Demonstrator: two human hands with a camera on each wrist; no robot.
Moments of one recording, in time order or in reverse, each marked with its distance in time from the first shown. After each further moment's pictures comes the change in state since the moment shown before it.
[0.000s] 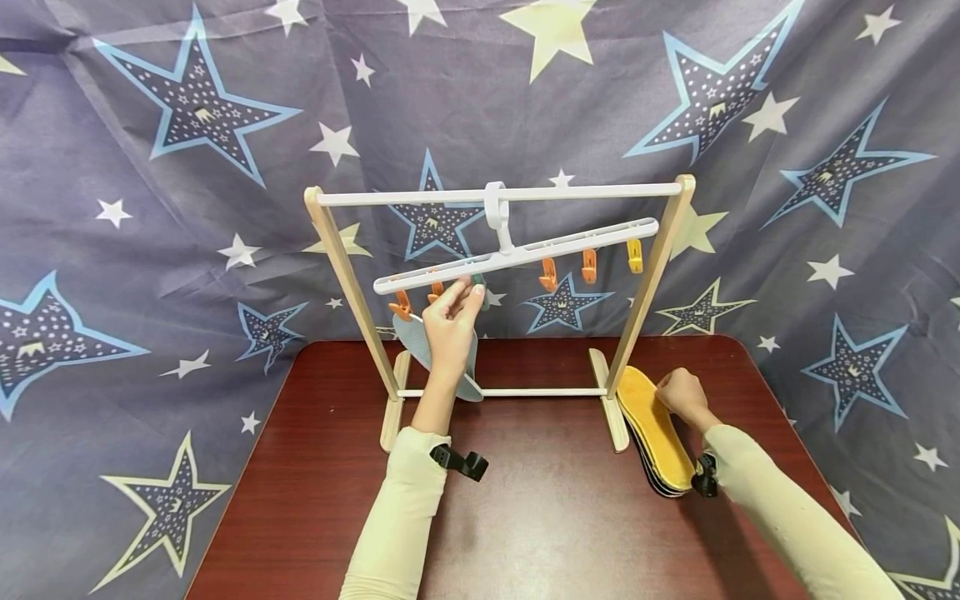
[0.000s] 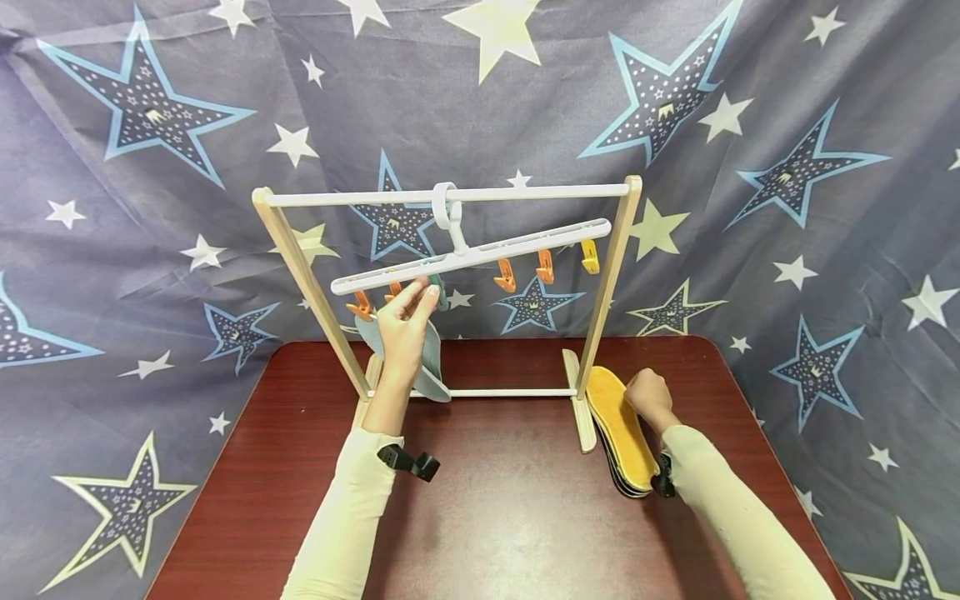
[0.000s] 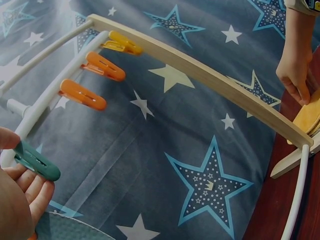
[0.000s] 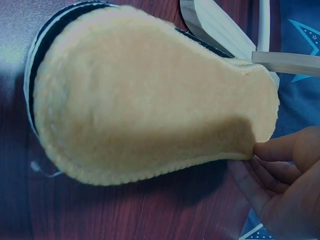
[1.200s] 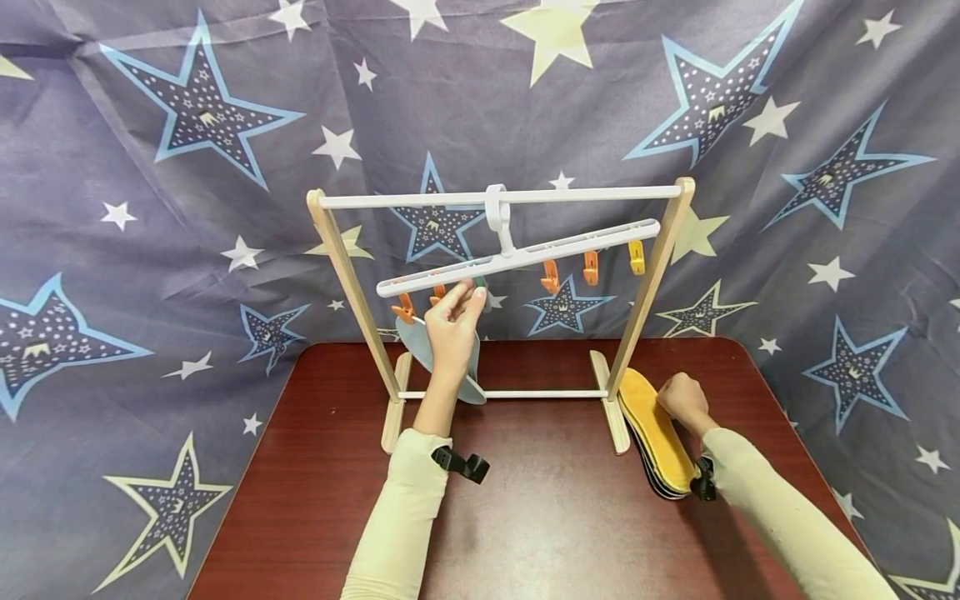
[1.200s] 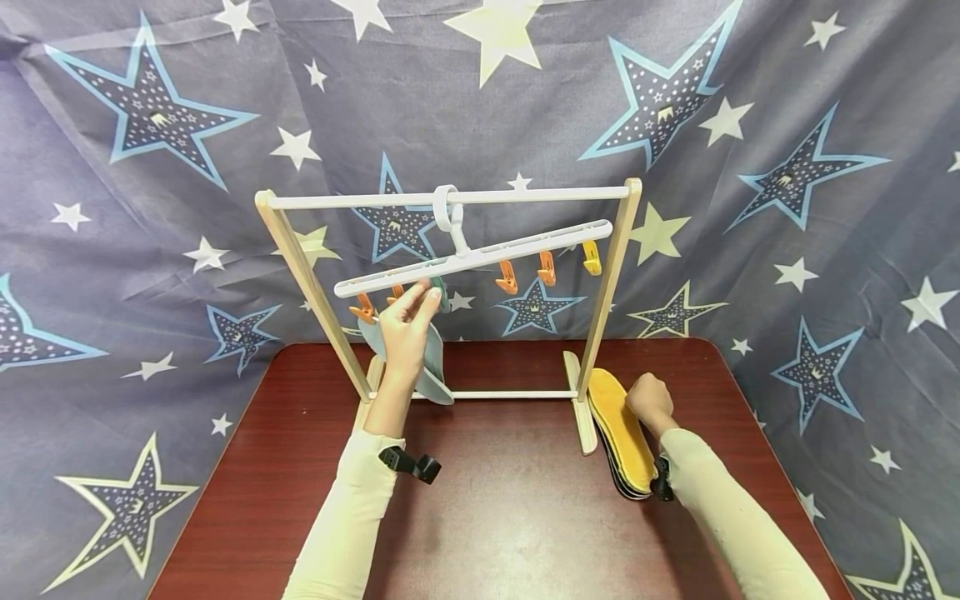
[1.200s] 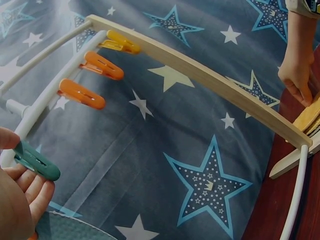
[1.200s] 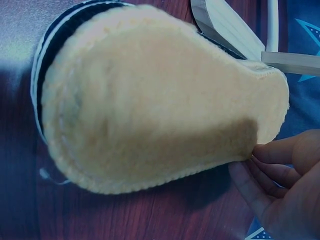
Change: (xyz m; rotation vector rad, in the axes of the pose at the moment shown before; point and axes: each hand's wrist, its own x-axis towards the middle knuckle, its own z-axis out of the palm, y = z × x) left_hand 0.000 -0.002 -0.001 -0.007 -0.007 -0.002; right_hand 0.000 0.001 0.007 -0.034 0.025 0.089
